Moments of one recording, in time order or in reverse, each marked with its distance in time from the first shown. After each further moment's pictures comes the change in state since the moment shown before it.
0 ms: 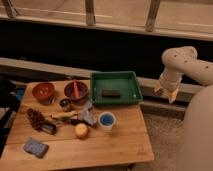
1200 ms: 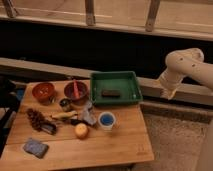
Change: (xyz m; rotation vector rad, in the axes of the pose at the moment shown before) arm 0.009 0.031 -0.033 -0.209 -0.106 -0.121
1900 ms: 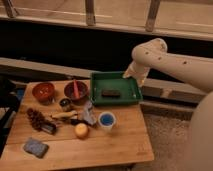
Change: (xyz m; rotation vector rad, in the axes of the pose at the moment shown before) arm 0.077 0.144 -0.015 -0.134 -0.015 -0.258
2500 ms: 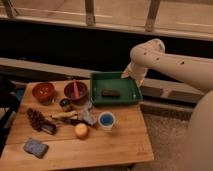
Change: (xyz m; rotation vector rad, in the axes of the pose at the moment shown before) arm 0.002 0.002 0.008 -0.023 0.007 -0.005
